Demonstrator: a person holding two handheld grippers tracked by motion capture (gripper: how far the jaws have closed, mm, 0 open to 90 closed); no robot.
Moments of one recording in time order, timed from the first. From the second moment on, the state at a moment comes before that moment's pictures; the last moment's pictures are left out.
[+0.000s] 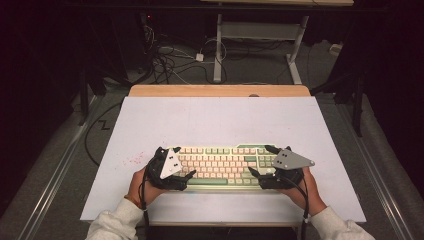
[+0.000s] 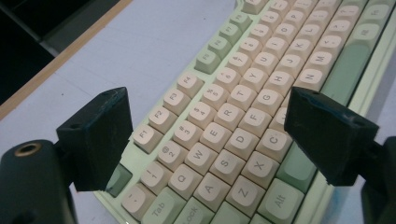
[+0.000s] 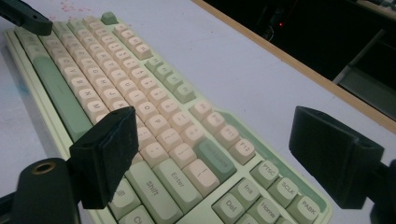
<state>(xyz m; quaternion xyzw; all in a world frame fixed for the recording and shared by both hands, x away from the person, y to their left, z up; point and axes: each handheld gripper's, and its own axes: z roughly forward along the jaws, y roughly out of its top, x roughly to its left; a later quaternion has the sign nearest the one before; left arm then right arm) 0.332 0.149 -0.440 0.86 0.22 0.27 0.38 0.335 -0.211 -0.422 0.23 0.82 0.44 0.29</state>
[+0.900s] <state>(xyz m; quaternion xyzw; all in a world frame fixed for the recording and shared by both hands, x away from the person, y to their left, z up) 0.317 0.177 -0.432 0.84 0.24 0.31 0.37 0.321 -0.245 -0.409 0.25 0.80 0.44 0.33</state>
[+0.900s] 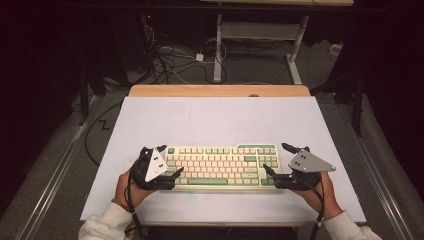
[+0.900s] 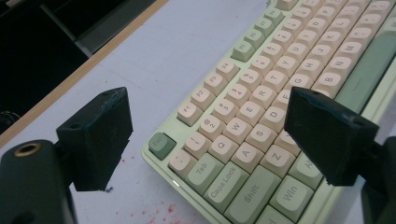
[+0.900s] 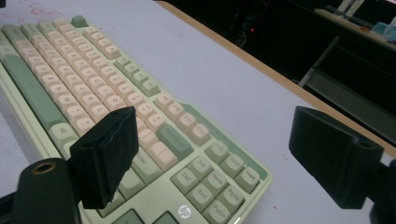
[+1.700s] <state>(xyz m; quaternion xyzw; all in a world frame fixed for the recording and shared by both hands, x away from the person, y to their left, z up) 0.302 0.201 -0.440 0.83 0.25 0.32 0.38 0.308 -0.277 -0.412 0.27 0.78 0.43 0.36</state>
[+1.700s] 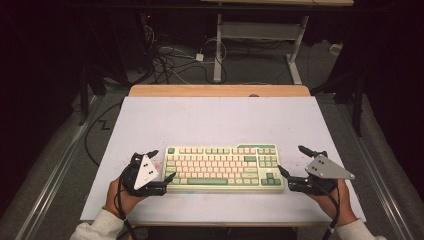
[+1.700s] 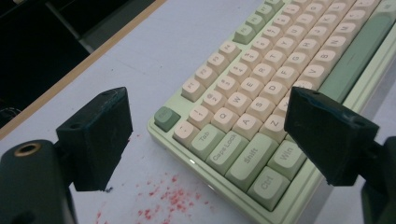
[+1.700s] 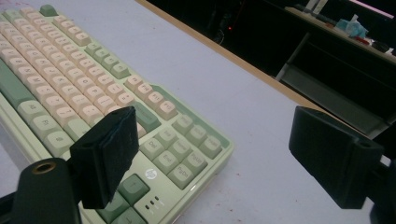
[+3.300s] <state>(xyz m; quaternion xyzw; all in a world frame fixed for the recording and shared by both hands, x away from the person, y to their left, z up) 0.282 0.241 -0.472 0.84 0.28 0.28 0.38 0.287 -0.311 -0.449 0.31 0.76 0.44 0.36</state>
